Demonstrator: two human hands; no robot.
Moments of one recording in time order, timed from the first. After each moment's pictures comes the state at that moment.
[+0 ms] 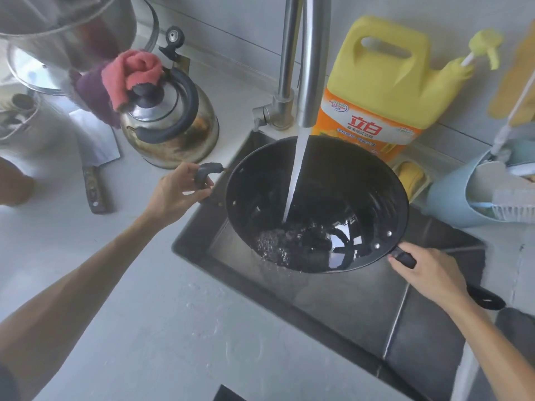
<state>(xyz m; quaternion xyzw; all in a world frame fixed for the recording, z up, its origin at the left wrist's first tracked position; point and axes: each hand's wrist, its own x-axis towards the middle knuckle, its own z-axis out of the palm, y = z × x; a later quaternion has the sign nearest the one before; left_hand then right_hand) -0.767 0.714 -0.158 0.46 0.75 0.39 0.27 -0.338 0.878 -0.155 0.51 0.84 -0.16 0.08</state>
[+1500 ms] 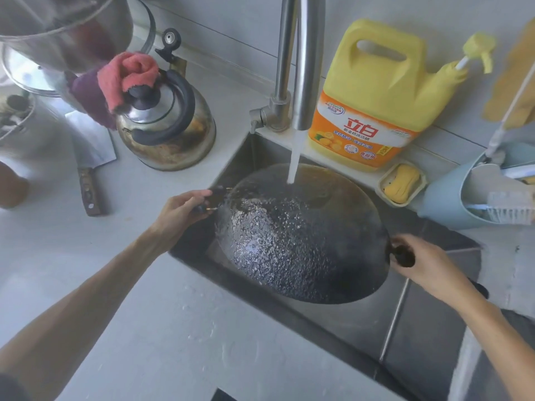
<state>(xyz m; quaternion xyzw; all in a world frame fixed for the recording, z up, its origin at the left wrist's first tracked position) -0.747 0.704 -0.183 0.15 0.68 0.52 0.50 -0.332 0.894 -0.155 0.49 0.81 -0.32 0.09</state>
